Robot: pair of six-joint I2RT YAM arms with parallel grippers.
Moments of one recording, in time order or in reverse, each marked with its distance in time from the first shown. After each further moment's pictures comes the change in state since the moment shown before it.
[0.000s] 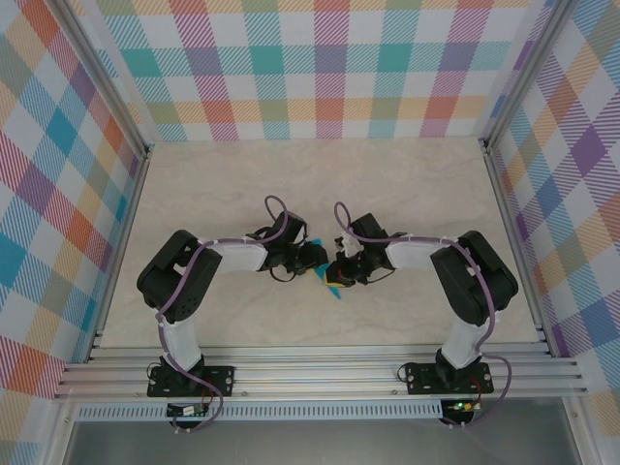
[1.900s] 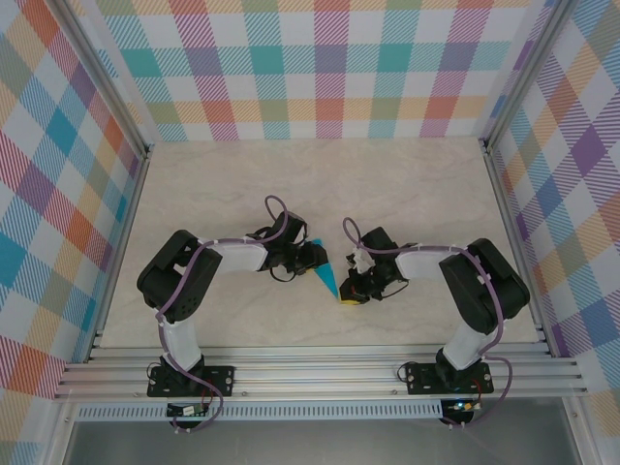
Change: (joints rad) left arm 0.000 0.001 0.001 -0.002 0.001 0.000; right arm -0.015 -0.088 -0.136 -0.100 0.017 -0.087
